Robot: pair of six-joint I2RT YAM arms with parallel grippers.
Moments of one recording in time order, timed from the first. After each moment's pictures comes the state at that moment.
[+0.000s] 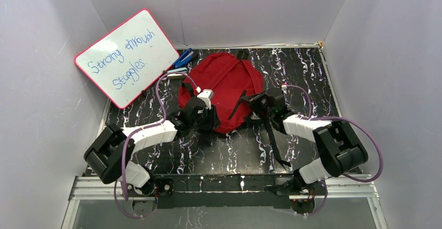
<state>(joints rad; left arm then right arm) -0.75 1.44 0.69 0.08 0.05 -0.51 0.47 1.46 0.58 0.43 -0.03 1.40</state>
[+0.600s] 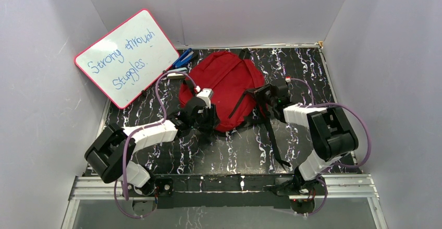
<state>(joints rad) -0.75 1.45 0.69 0.10 0.01 -0.51 0.34 1.61 0.70 0.44 -0.10 1.36</state>
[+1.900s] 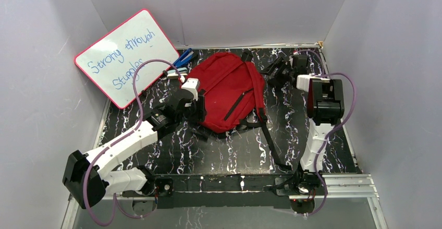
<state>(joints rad) -0.73 1.15 0.86 -0.37 -0.19 -0.42 -0.01 2.11 1.34 0.11 -0.53 0.72</state>
